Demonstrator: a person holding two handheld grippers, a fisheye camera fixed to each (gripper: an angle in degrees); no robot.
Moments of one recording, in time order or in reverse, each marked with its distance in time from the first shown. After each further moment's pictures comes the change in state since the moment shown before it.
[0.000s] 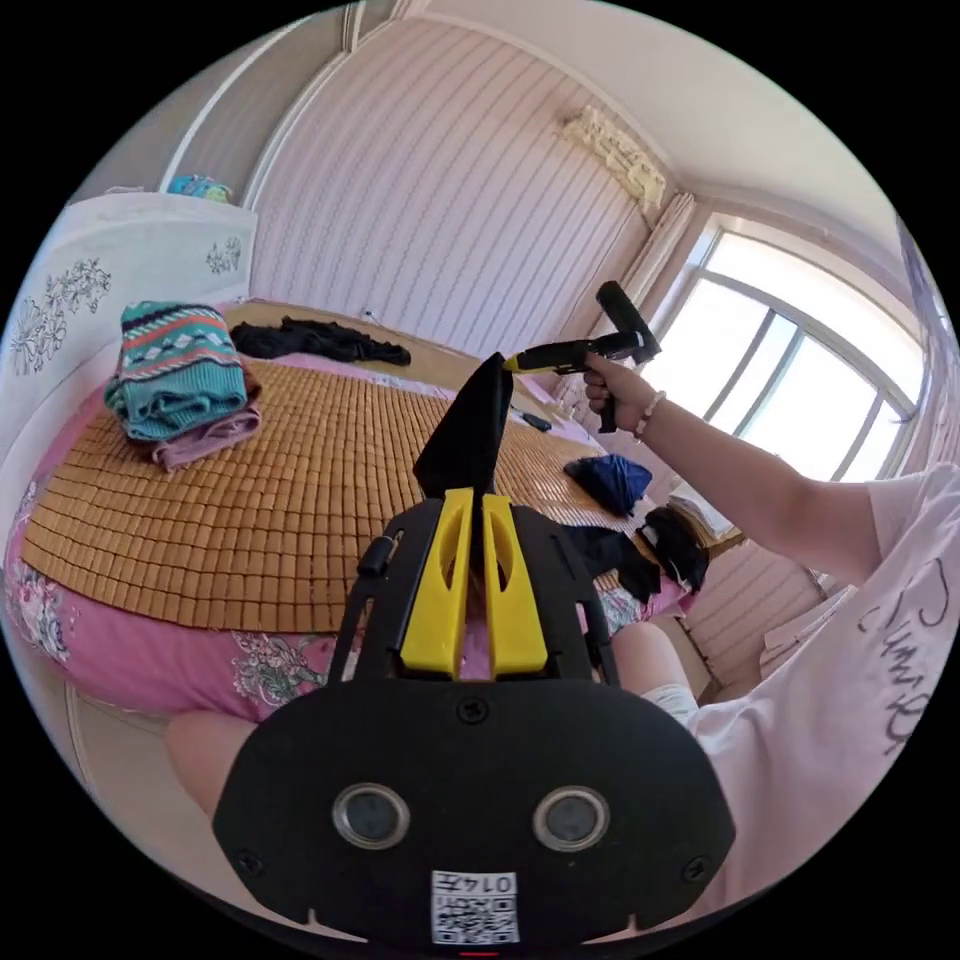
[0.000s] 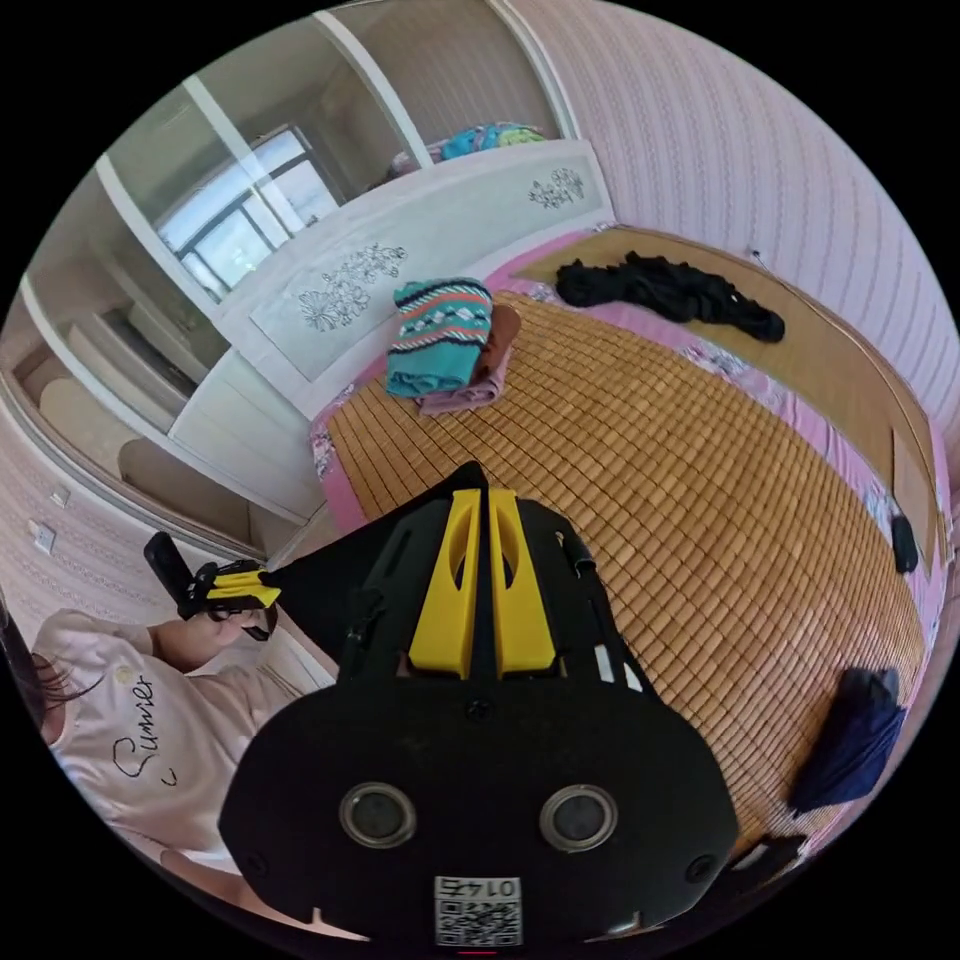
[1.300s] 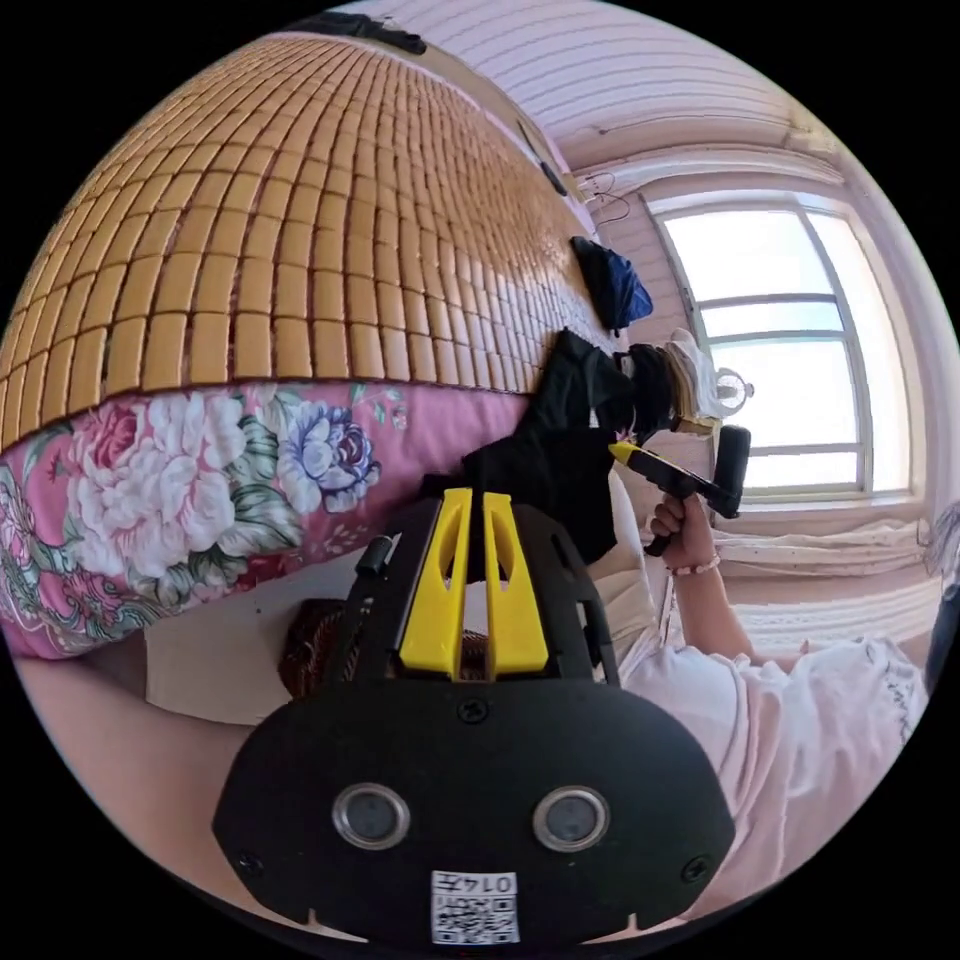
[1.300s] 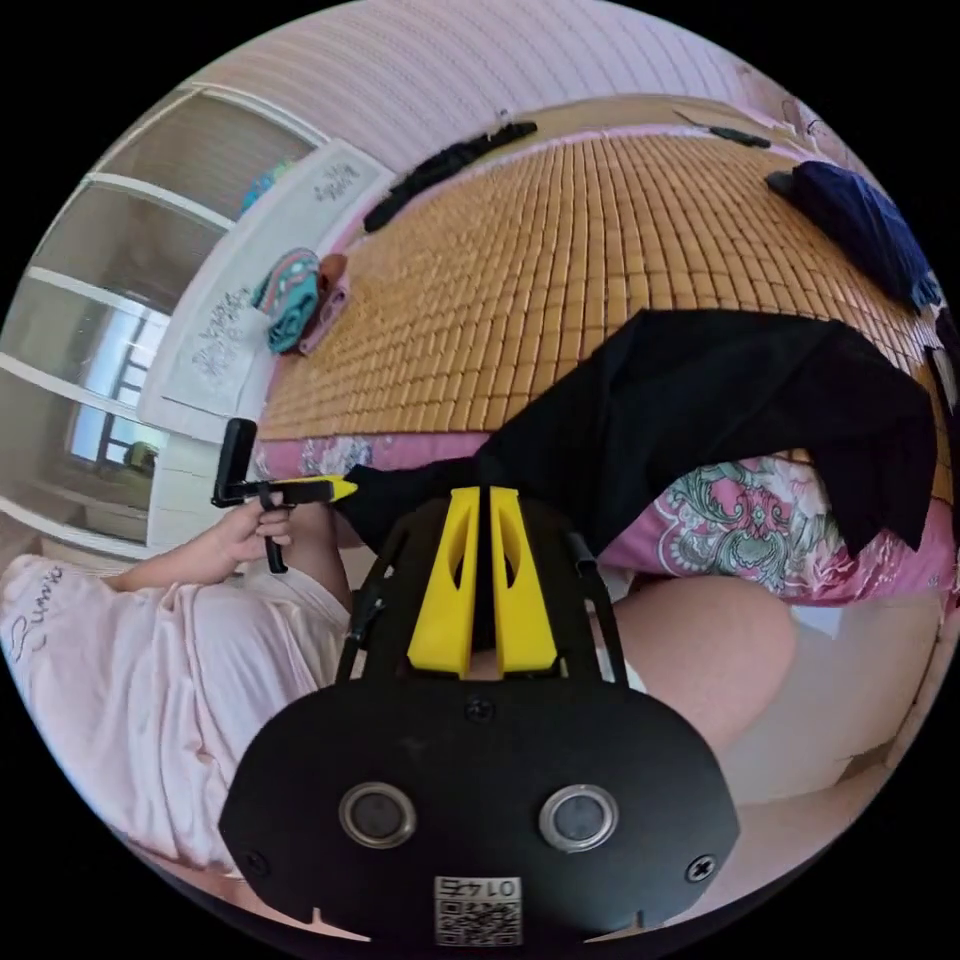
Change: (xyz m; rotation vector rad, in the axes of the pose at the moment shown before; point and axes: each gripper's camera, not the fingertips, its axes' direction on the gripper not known) left arm -0.014 0.083 0.338 -0.728 0.356 -0.290; right arm 0.087 0.458 0.004 0.045 0.025 0.629
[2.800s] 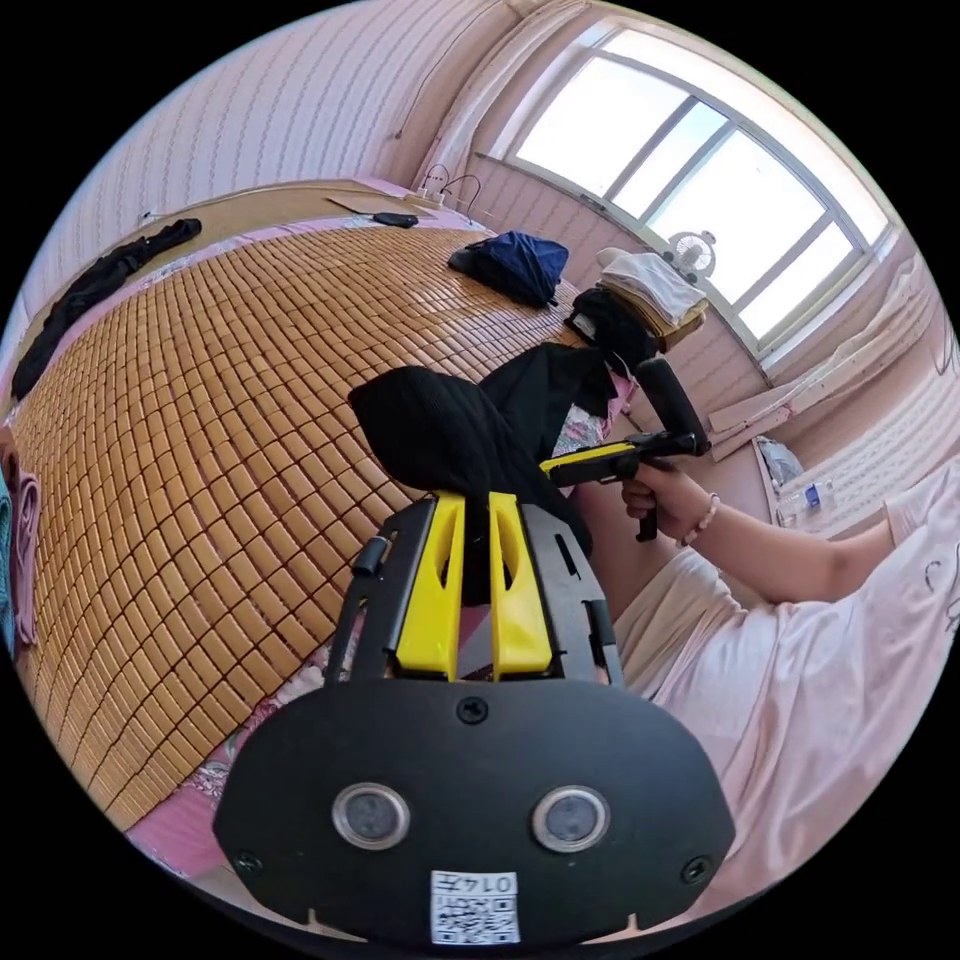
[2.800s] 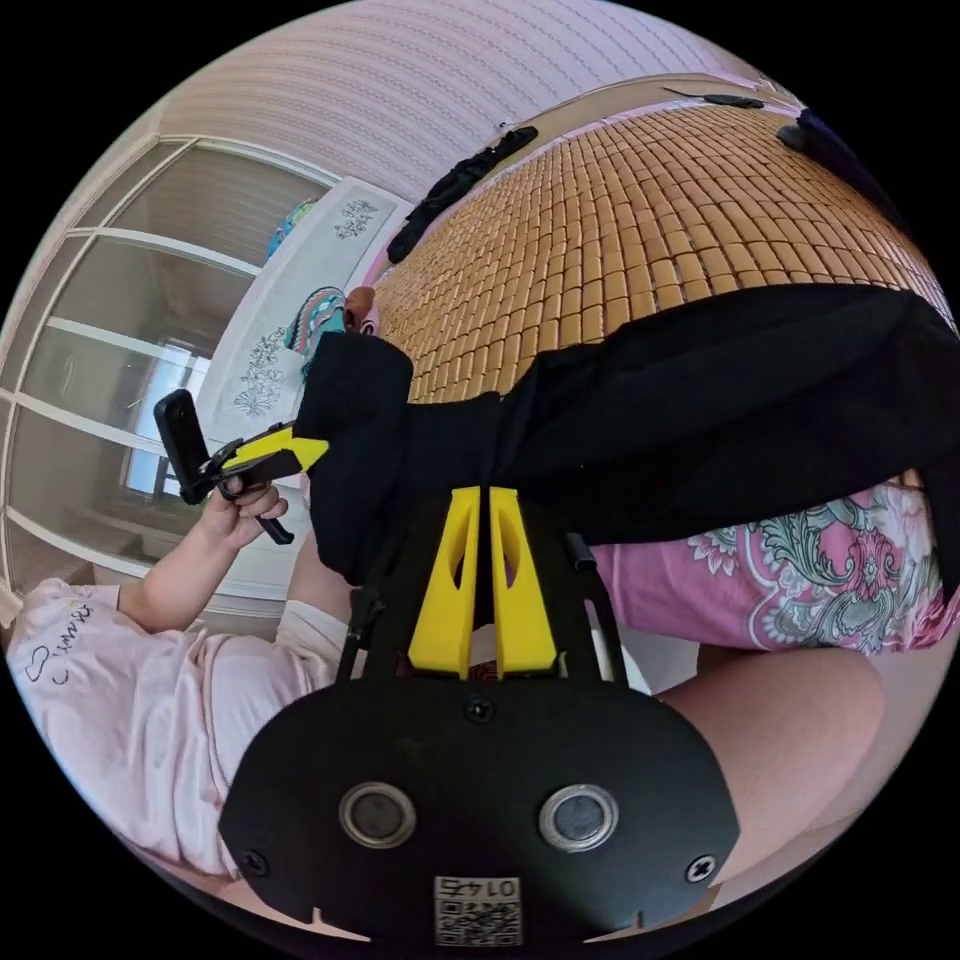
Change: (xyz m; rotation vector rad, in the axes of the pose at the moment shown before) left arm 0.068 -0.094 -0.016 0.030 -0.297 0.579; right arm 0.063 -0.031 0.078 0.044 -0.203 0.060
